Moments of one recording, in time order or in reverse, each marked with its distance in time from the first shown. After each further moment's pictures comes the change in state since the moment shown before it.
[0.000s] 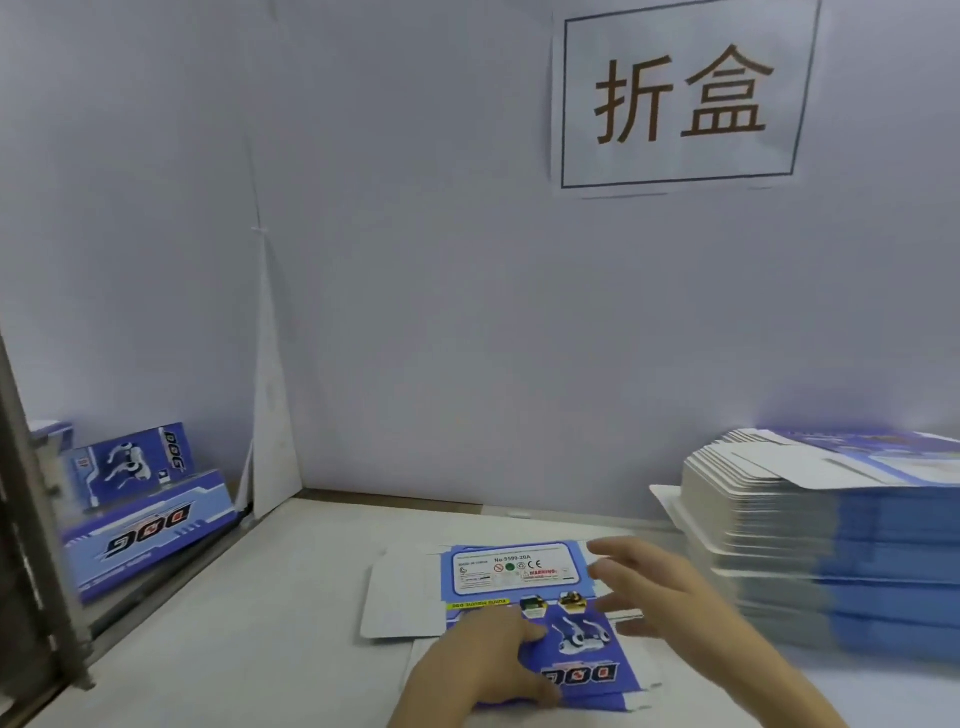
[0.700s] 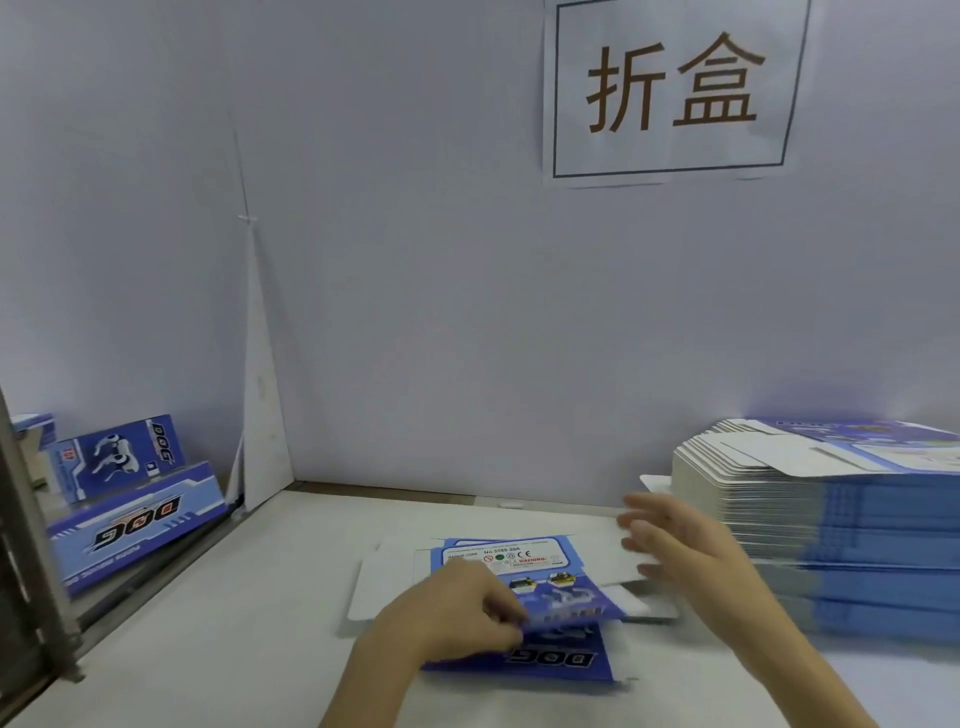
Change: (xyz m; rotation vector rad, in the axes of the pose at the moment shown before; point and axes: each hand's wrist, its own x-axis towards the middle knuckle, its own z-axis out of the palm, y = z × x) left_hand -0.024 -0.014 -0.027 -0.122 0.196 0.190; right_hand 0.003 0.004 -0.021 0.134 0.218 -0.137
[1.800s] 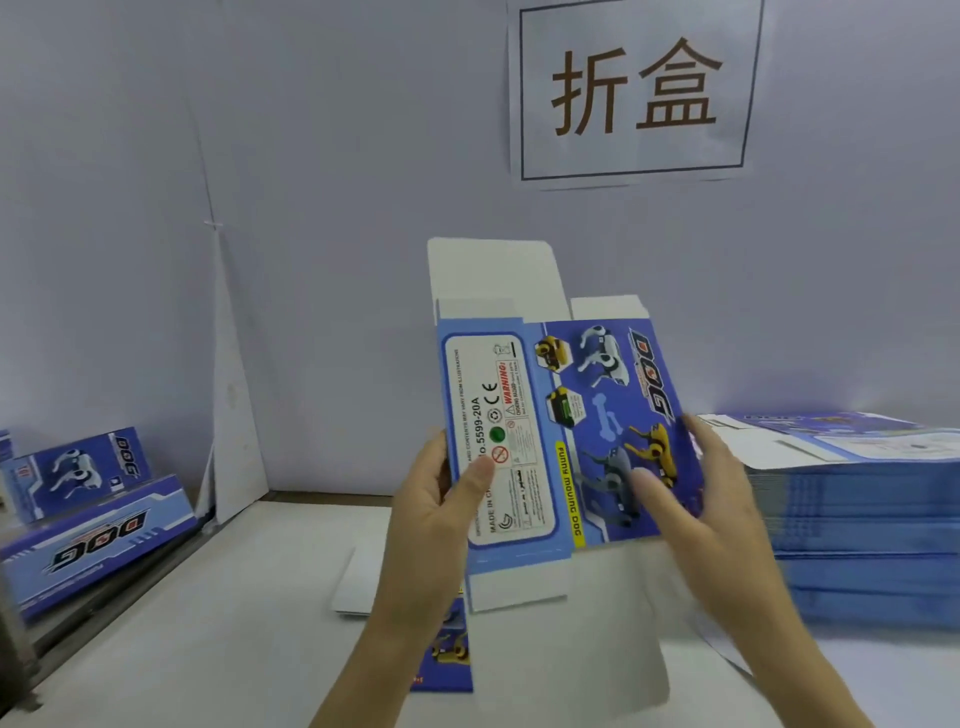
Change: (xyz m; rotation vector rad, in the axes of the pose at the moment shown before) left_hand -0.027 0.080 -0.031 -1.024 0.753 0.267; right_hand -0.015 -0.035 -0.011 -0.143 0.343 -0.272
